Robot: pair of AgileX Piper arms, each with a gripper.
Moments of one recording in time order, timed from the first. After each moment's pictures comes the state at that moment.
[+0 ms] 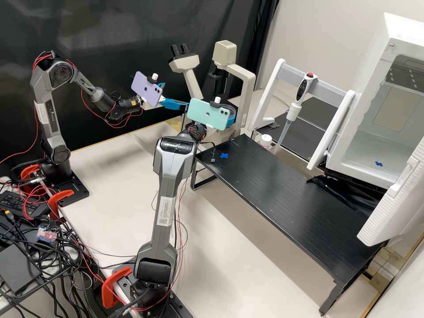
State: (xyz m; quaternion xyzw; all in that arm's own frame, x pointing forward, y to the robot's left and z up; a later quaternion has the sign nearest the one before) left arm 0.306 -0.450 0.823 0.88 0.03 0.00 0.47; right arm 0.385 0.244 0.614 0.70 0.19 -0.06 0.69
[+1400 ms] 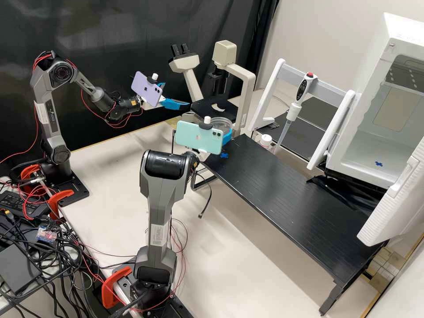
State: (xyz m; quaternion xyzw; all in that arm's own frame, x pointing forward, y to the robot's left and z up) left arm 0.306 -0.450 0.823 0.88 0.03 0.00 0.47; right arm 0.244 0.159 0.707 0.66 0.18 0.05 0.73
